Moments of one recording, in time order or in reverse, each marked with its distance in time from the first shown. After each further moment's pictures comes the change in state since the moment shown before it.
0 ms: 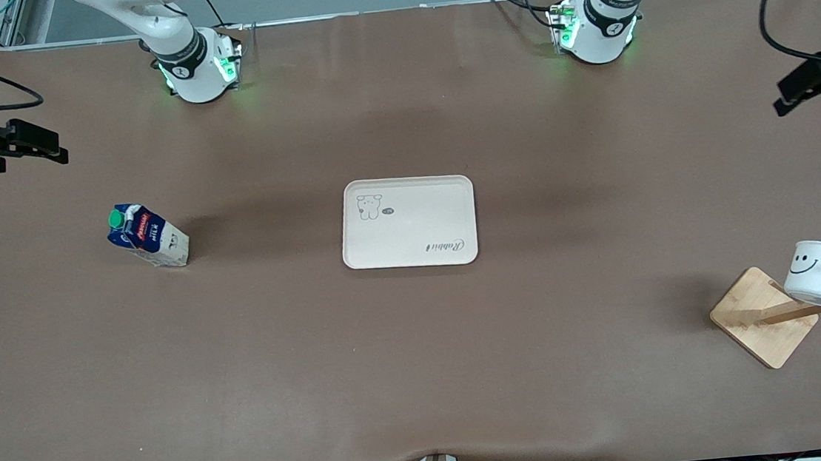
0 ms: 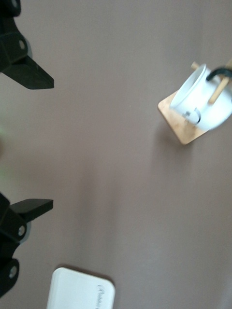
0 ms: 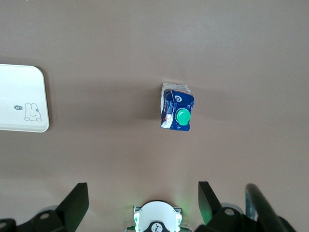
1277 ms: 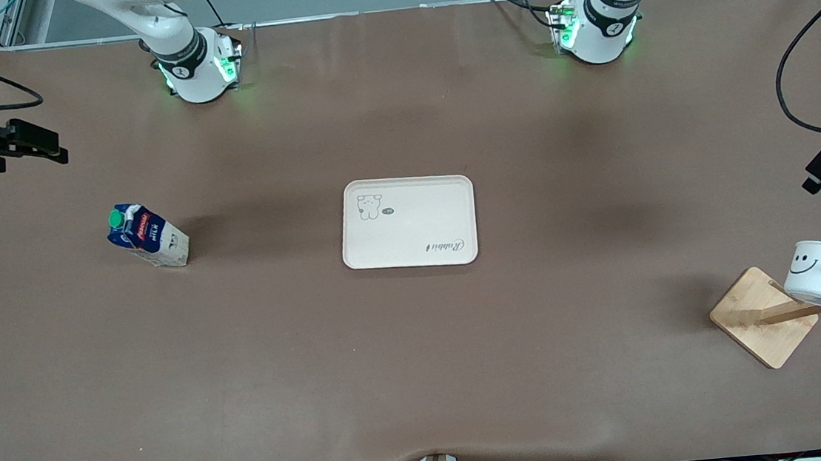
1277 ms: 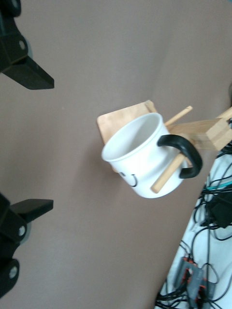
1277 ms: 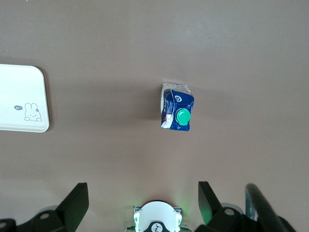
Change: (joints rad) left arm 0.182 -0.076 0.001 -0.584 -0.107 0.857 -0.002; right arm 0.000 0.000 0.000 0.000 0.000 0.000 0.000
